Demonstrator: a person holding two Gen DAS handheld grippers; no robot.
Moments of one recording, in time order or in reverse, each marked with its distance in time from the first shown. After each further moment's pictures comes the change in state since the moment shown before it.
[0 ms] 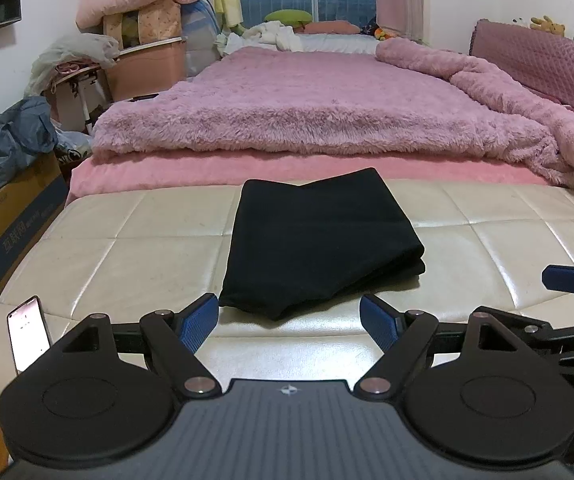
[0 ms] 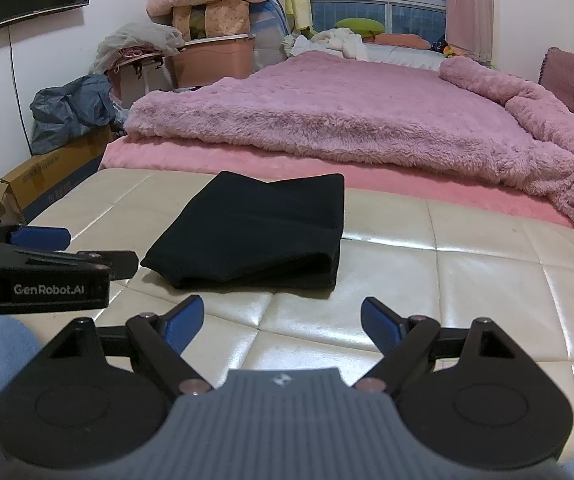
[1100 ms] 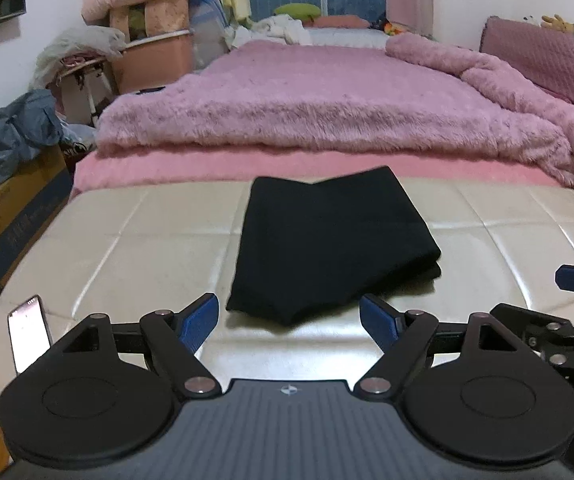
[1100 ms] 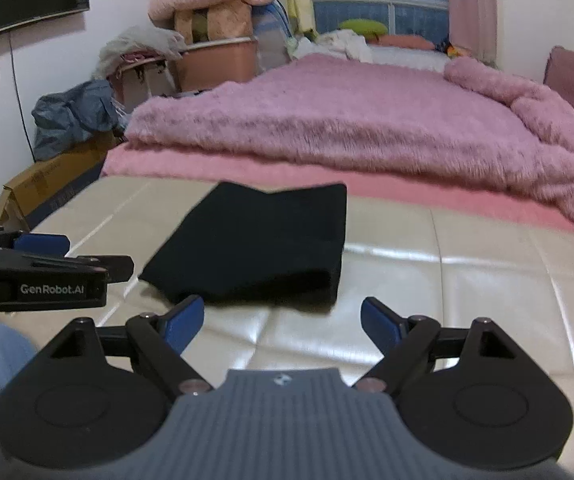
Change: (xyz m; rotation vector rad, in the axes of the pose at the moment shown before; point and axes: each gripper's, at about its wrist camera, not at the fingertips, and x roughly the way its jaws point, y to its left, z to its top) left arm 0.020 0.013 0.013 -0.009 0.022 0.006; right arm 0.010 -0.006 0.010 0.014 -0.002 0.015
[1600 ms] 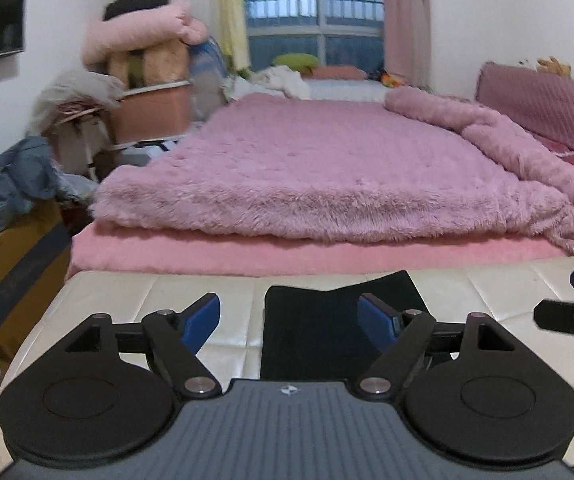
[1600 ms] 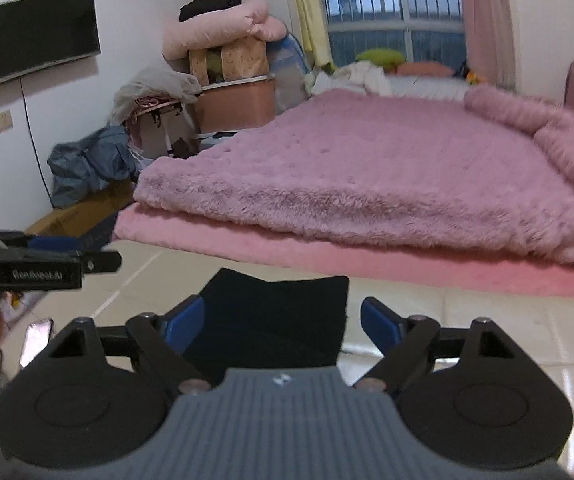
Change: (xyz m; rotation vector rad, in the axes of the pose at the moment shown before) left arm 0.002 0.030 0.079 -0.014 -0.156 -0.006; right arm 0.017 -0.038 0.104 0.004 -0.109 0.082
